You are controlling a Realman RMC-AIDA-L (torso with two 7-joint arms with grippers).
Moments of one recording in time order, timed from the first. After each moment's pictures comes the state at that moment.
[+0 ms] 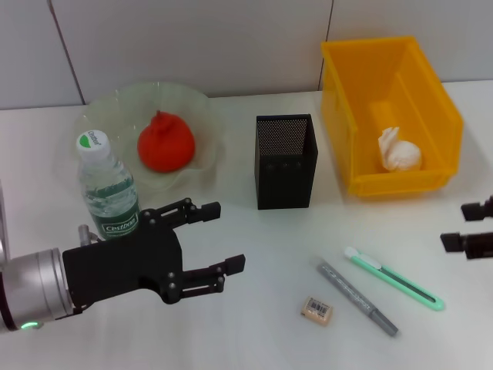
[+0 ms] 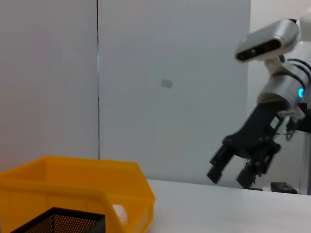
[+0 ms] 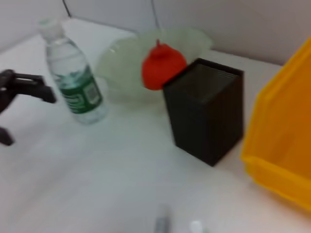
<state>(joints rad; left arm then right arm) -0.42 -2.06 1.29 0.57 1.38 1.48 -0.98 0.23 2.05 2.36 1.54 0.96 -1.76 2.04</state>
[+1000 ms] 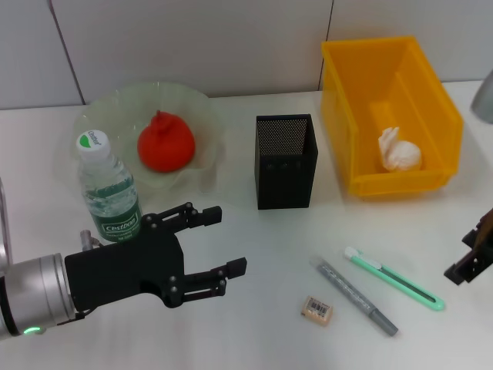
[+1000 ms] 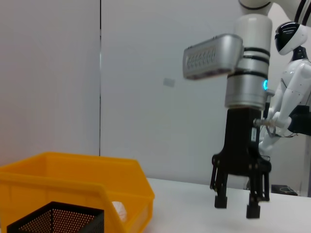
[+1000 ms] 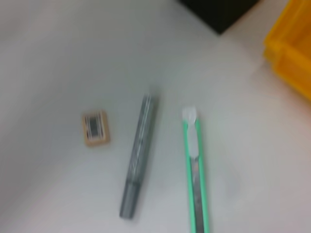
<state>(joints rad) -0.41 -2.07 1.29 0.56 1.38 1.47 -0.99 0.64 2.02 2.15 1.35 0.37 -1.93 2.25</state>
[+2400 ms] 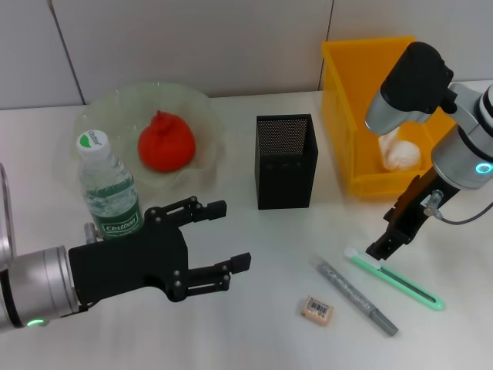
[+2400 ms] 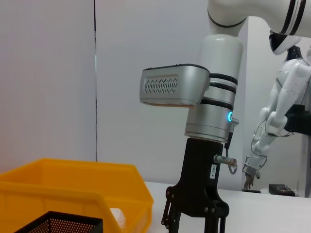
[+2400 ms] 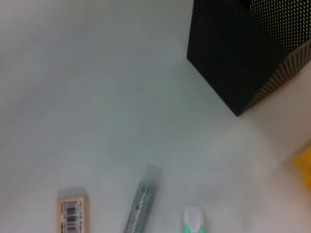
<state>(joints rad) -0.43 -2.07 1.29 0.57 1.38 1.47 -0.99 0.75 2.06 1.96 1.12 0.39 -1.59 2.30</state>
